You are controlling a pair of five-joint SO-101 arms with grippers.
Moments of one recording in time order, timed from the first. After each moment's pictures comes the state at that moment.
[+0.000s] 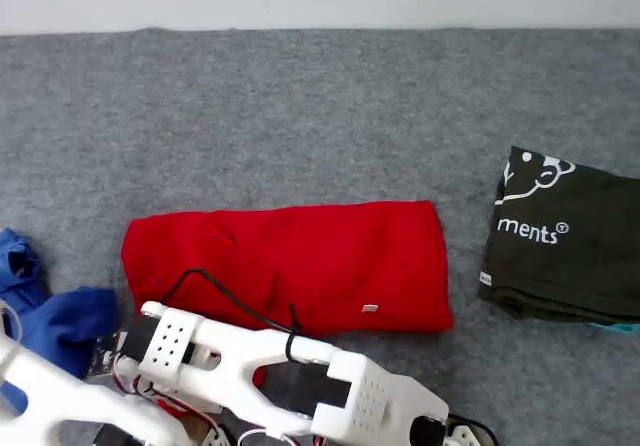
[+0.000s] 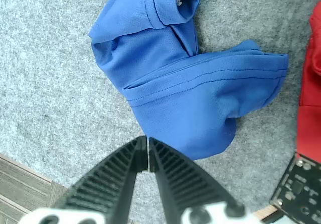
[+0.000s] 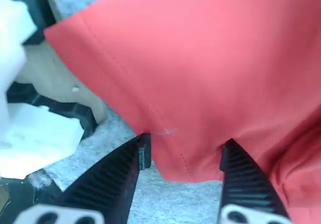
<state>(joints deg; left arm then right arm) -65.4 -38.5 31.3 88.5 -36.2 -76.9 35.0 -12.4 89.1 12.6</state>
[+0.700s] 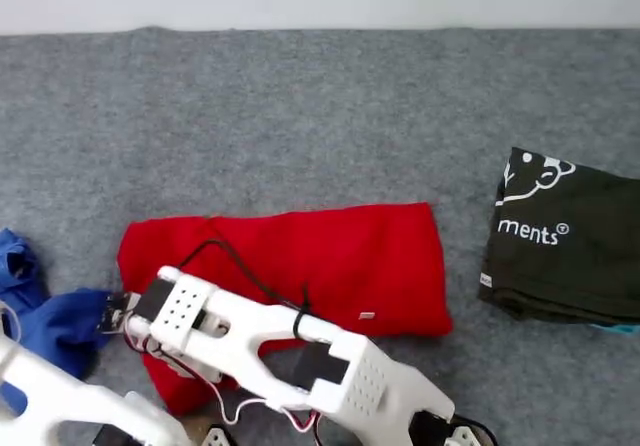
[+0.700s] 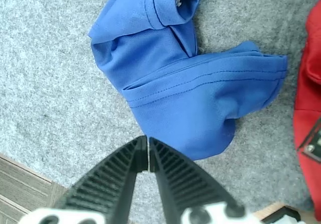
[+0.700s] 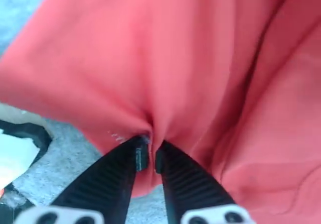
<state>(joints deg) -65.5 -38.5 31.3 88.5 -36.2 -69.5 38.9 -17.2 87.2 12.7</state>
